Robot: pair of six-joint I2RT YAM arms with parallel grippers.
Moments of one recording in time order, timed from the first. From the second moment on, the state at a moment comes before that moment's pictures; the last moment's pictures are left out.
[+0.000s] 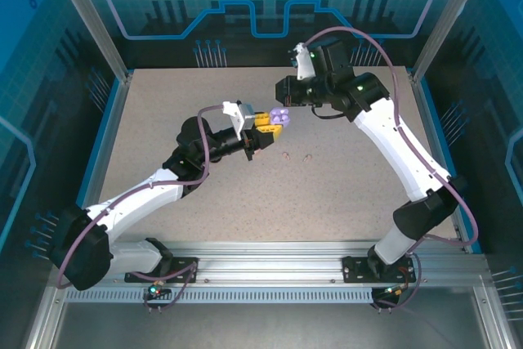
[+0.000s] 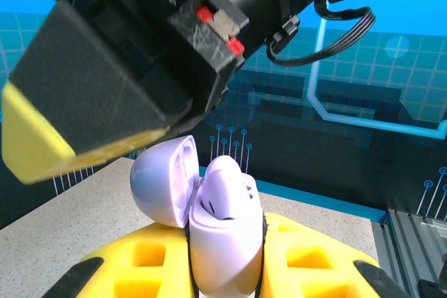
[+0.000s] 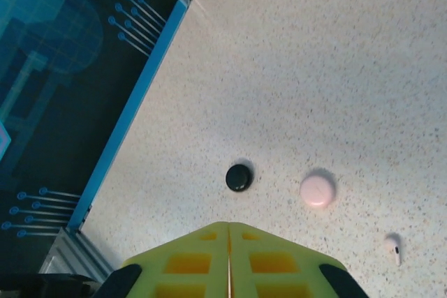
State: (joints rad) left arm -0.59 1.26 0.83 0.56 0.54 -0.12; right arm 0.54 1.63 1.88 -0.90 -0.30 0.45
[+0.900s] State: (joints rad) left arm -0.60 1.30 0.81 0.56 0.51 -0.13; right arm 0.56 1.34 1.64 -0.86 -0.21 0.52
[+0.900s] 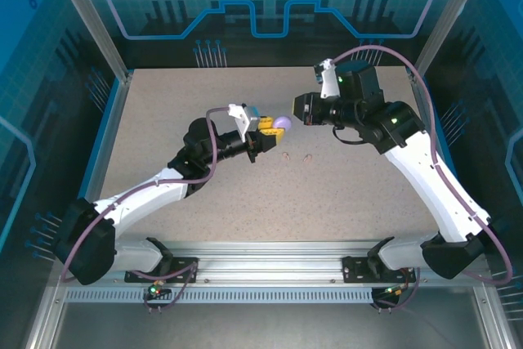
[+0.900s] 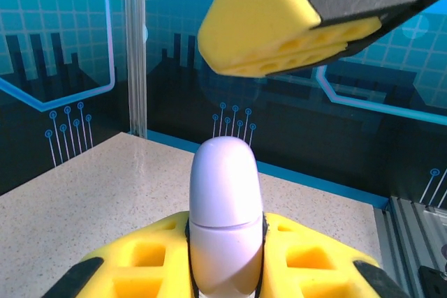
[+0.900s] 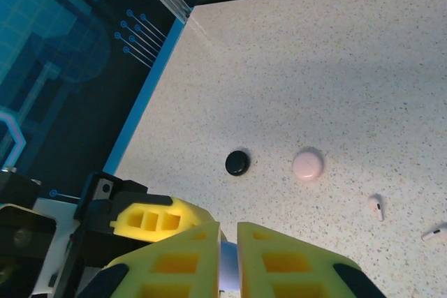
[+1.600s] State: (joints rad) left arm -0.60 1.30 0.79 0.47 0.46 -0.17; right arm 0.65 1.36 1.46 -0.68 -0.12 0.56
